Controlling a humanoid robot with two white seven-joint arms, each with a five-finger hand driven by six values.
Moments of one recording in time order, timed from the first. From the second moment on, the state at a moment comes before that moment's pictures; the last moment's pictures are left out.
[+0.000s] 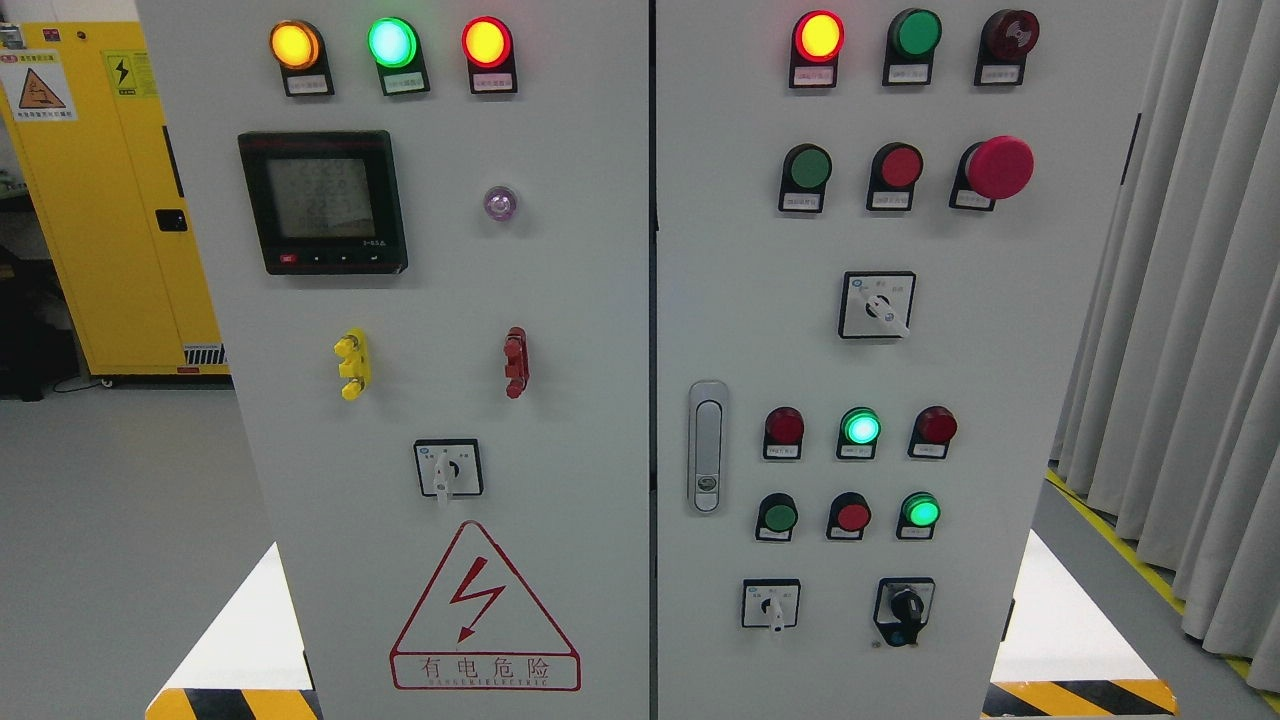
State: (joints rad) left arm 0.28 0.00 0.02 -1.70 0.00 -0.15 0.13; right arm 0.10 0.12 -0.16 -0.19 0.12 0.01 -0.20
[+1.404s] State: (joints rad) left arm -0.11 -0.07 -0.04 -1.95 -0.05 0.36 0.31; right arm 0.10 0.12 -0.16 -0.19 0.12 0.01 -0.20
